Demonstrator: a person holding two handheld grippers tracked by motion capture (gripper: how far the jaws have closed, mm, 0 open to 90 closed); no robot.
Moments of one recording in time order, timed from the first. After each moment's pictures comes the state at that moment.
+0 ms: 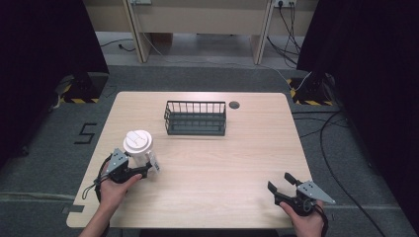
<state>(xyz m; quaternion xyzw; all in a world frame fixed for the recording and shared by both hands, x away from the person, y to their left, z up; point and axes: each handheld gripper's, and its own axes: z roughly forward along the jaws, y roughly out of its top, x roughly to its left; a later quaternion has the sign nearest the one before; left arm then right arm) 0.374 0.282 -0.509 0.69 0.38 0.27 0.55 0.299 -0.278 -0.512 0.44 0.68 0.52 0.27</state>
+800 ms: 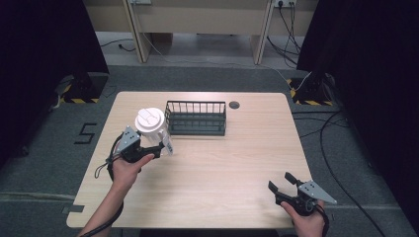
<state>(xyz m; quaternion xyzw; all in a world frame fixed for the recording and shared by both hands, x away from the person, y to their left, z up) 0.414 0.240 -0.450 0.67 0.34 0.28 0.59 0.300 -0.281 -0.513 0.44 0.67 0.53 0.26</state>
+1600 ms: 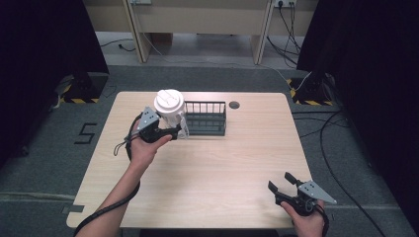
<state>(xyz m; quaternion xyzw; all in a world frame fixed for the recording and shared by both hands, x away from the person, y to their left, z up) 0.463 0.192 -0.415 0.68 0.32 0.28 0.60 0.300 -0.281 -0.513 0.44 0.68 0.53 0.26</state>
